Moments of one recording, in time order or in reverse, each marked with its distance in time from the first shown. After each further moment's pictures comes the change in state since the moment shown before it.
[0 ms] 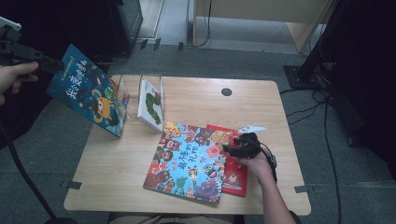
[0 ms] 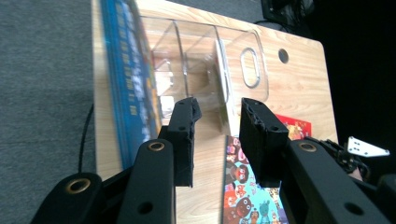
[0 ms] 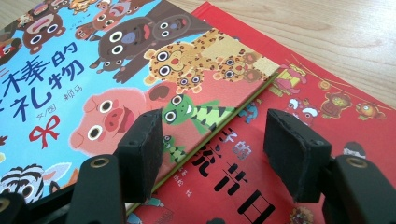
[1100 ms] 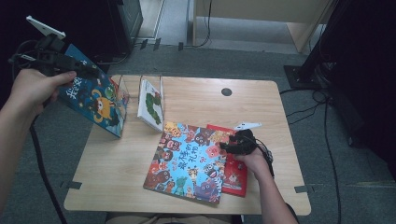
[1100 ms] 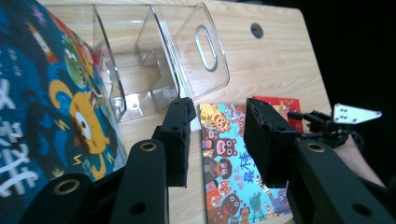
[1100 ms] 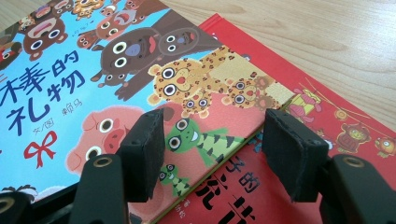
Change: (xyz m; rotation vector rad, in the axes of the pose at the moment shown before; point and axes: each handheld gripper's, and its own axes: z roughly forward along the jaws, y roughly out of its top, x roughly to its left) left arm -0.068 -0.023 0.052 0.042 -0.043 0.145; right arm 0.001 0.012 0.012 0.004 0.017 -0.041
